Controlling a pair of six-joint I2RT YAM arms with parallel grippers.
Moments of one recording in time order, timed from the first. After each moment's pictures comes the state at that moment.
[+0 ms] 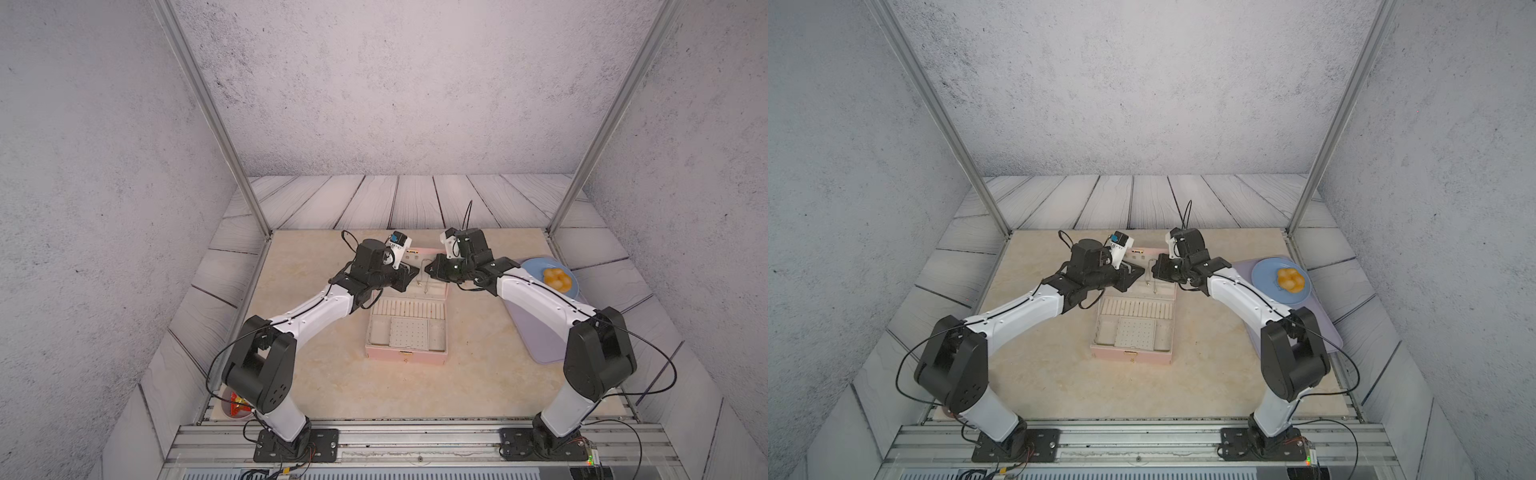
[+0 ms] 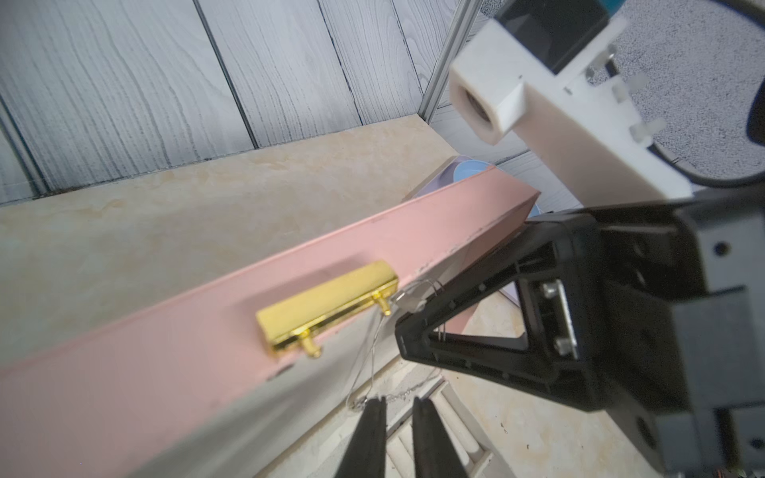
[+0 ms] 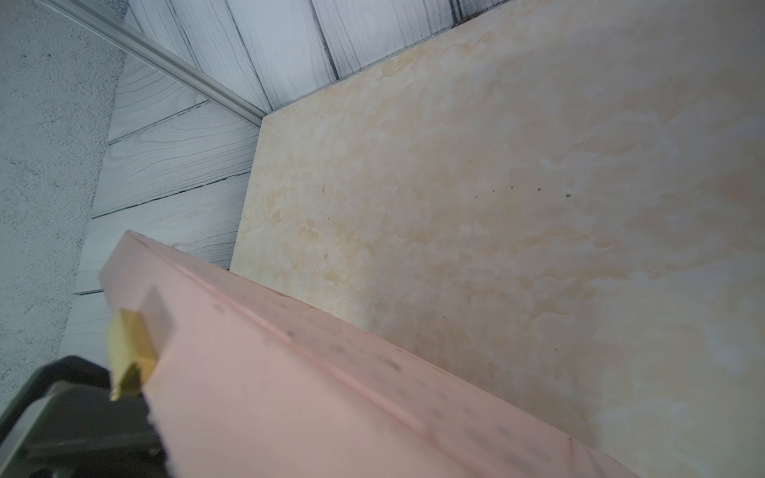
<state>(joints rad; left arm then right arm) -0.56 1.64 1.17 0.02 0.40 -0.19 0.49 1.69 1.35 -0.33 -0.37 0.60</state>
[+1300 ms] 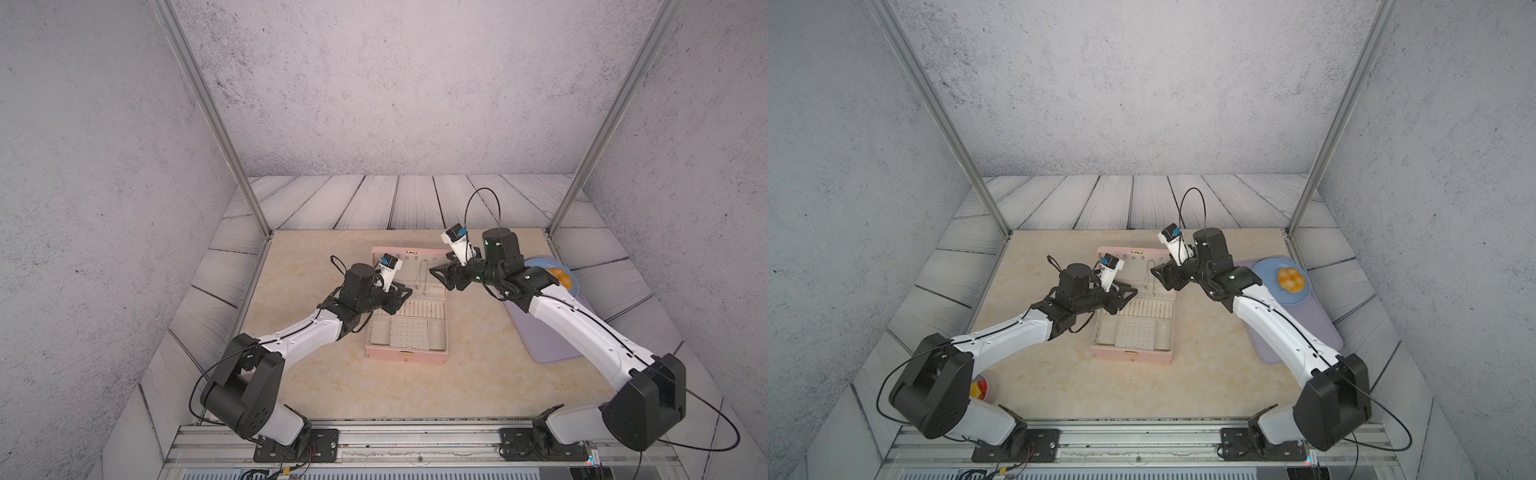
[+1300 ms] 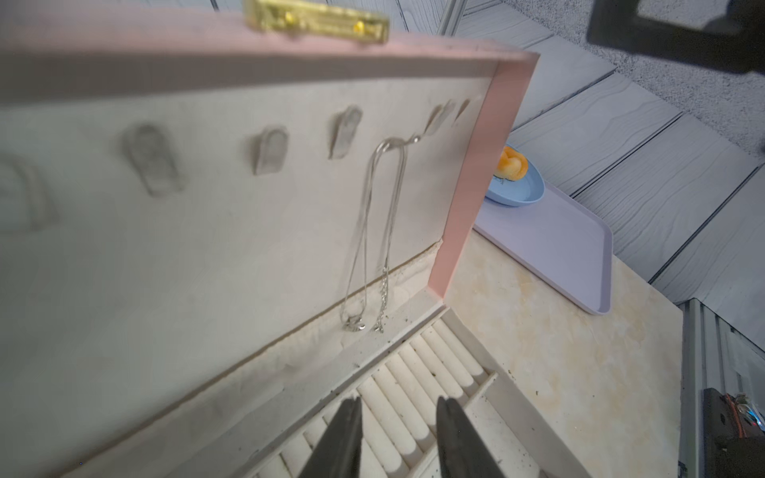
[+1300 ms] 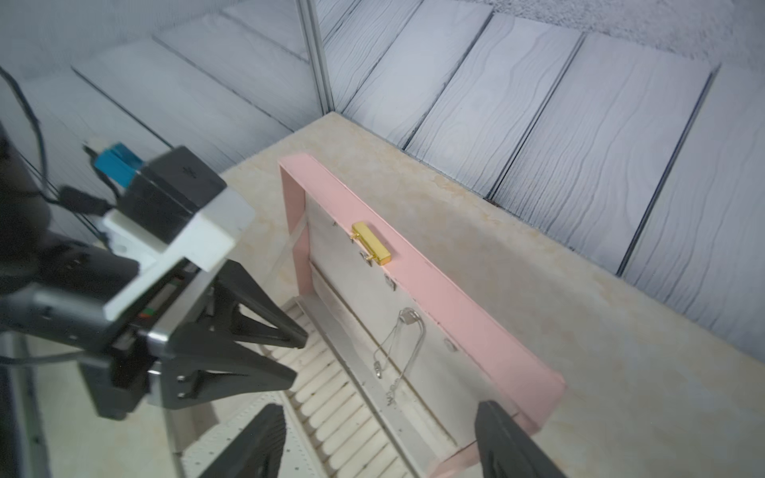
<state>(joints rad) -0.56 1.49 0.84 0.20 0.38 -0.16 0.49 1.45 1.28 -0.38 -0.34 -0.24</state>
